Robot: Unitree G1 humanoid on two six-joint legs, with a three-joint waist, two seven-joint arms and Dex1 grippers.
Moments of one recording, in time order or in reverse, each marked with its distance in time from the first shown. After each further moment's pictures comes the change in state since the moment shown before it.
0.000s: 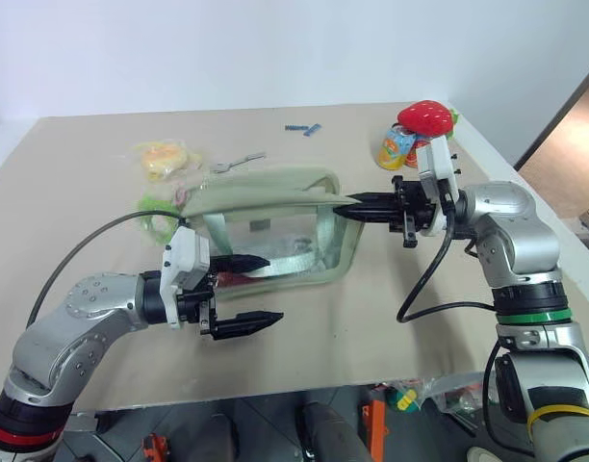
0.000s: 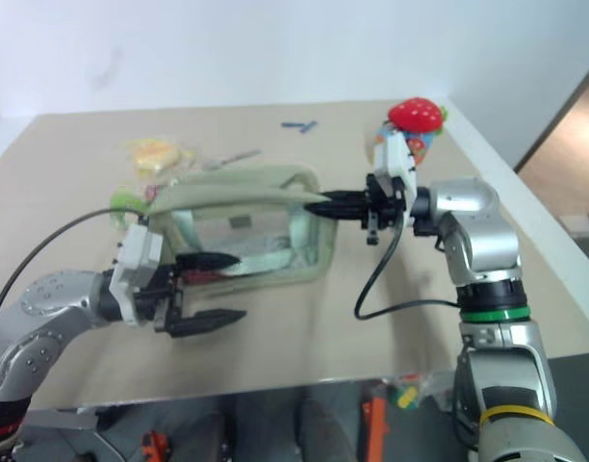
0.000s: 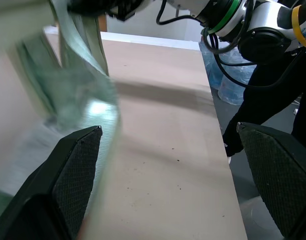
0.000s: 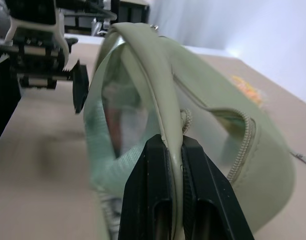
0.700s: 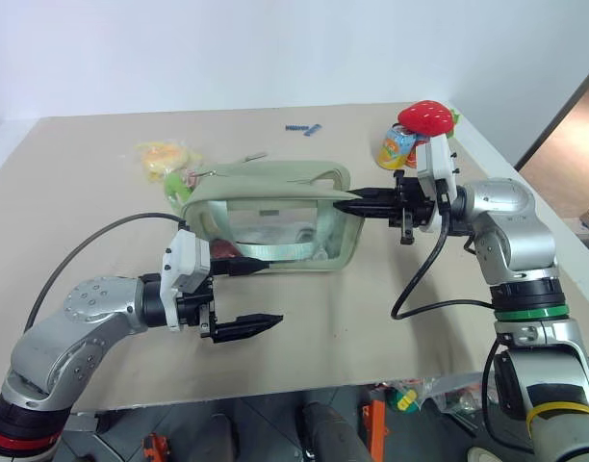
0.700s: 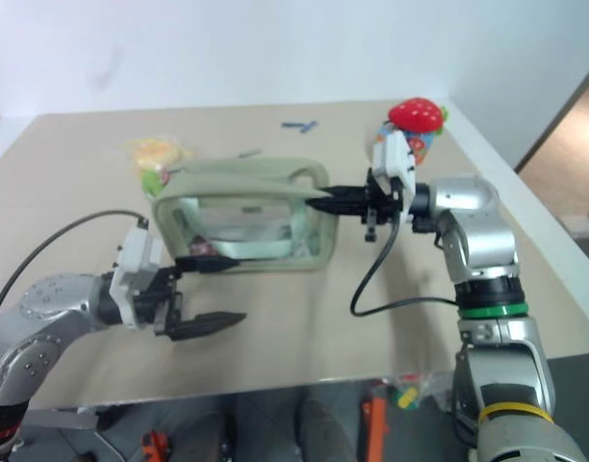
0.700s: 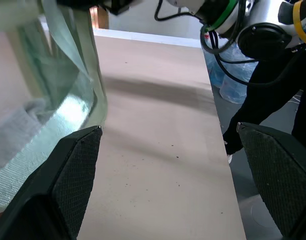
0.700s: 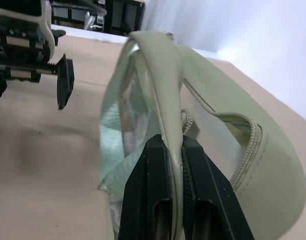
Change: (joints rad) left arm 0.015 -0.003 0.000 -0.003 0.003 -0.001 0.015; right arm 0.008 0.004 -0.009 0.007 -0.008 -0.049 -0.052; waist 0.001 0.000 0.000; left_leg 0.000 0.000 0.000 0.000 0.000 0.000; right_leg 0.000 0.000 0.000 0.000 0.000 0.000
